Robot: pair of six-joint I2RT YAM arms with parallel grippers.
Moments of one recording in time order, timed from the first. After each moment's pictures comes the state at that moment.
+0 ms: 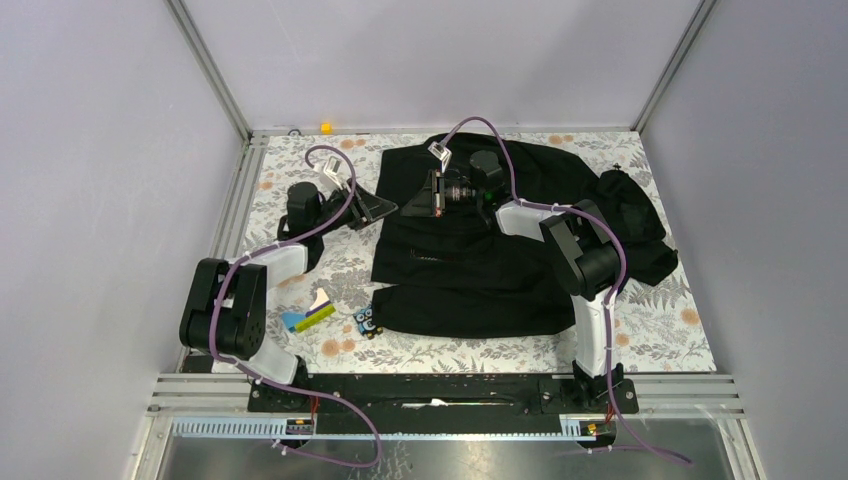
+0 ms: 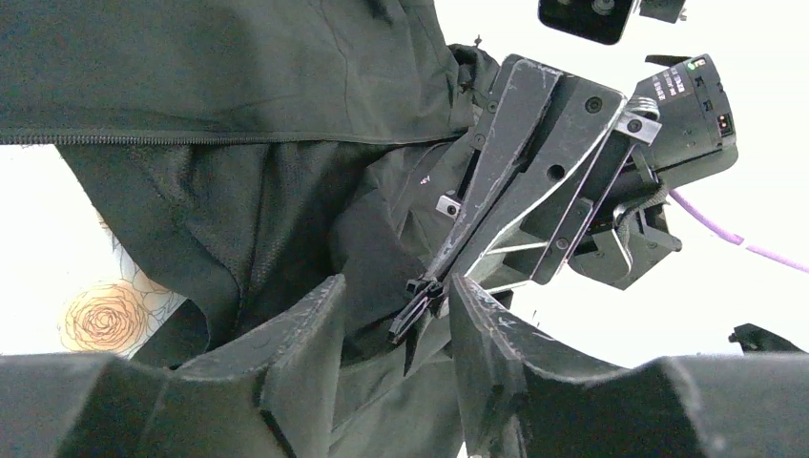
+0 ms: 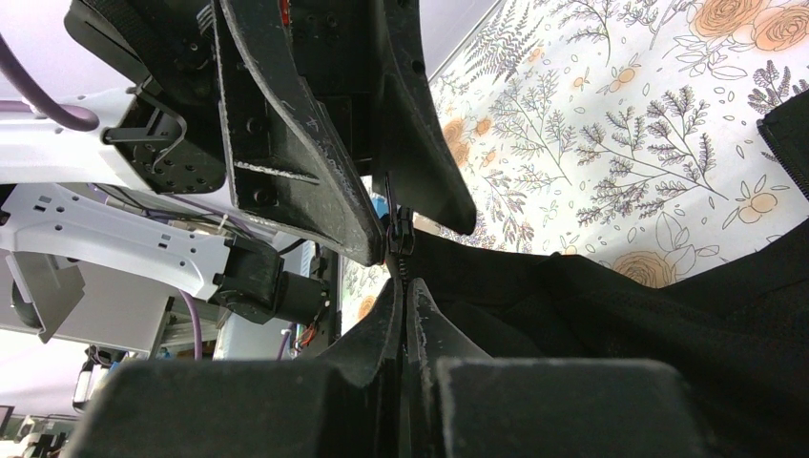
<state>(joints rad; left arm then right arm) -0.14 1.54 0.72 0.60 0.73 -0.88 0.51 2.10 1.30 0.67 -1.02 0.78</state>
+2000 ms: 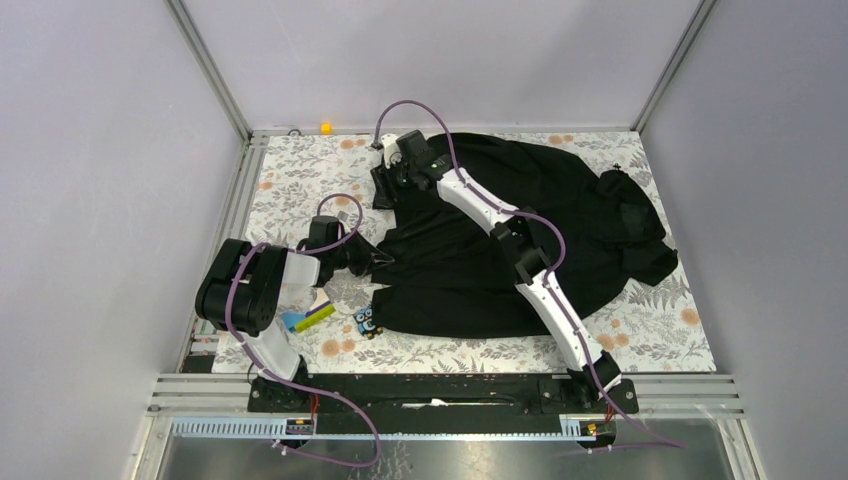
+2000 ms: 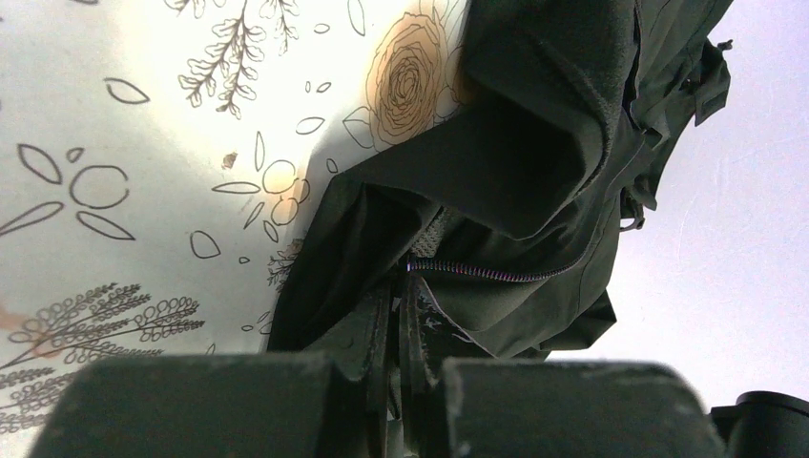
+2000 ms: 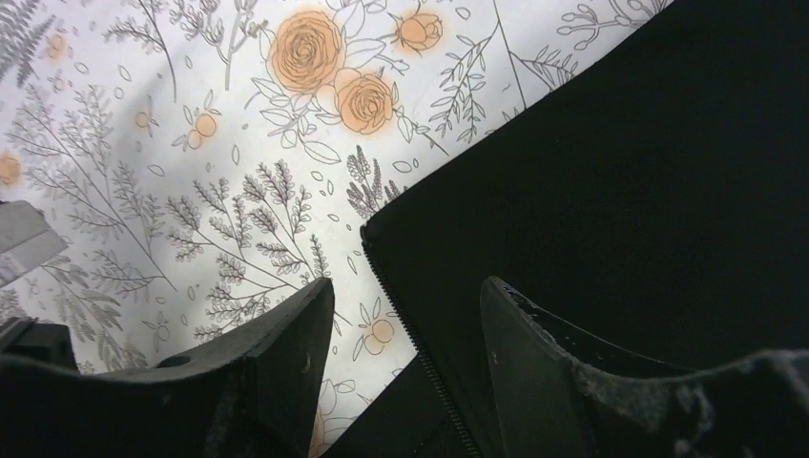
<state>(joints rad) -0.20 1.70 0.57 0.38 0.55 -1.01 0.64 2.69 2.49 -0.52 -0.37 0.04</state>
